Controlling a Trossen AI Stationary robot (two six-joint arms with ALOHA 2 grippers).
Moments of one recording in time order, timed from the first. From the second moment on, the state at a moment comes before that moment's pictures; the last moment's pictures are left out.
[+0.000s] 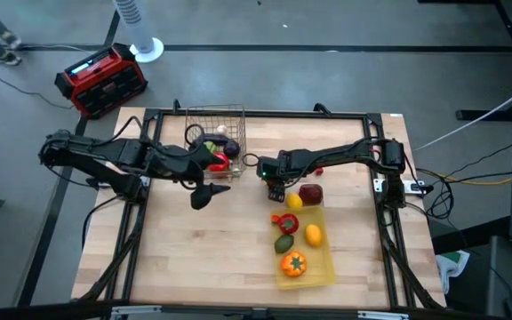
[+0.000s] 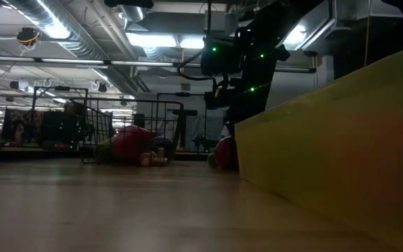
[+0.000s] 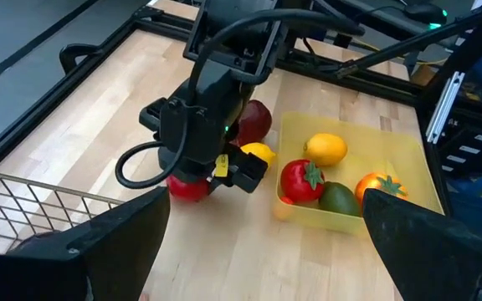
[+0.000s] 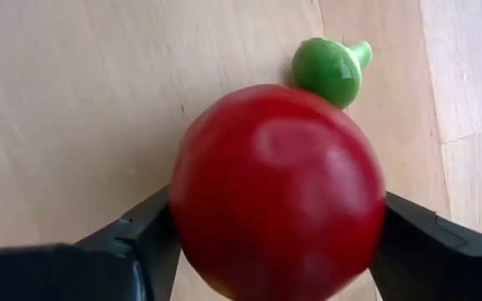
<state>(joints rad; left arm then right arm) -0.16 1.14 1.19 -0.62 -0.30 -0.37 -0.10 1.98 1.34 -0.66 0.15 0.10</state>
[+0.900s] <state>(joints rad) -0.20 1.27 1.13 -0.46 -0.30 -0.27 0.18 1.98 1.76 -1.47 0.14 0.17</state>
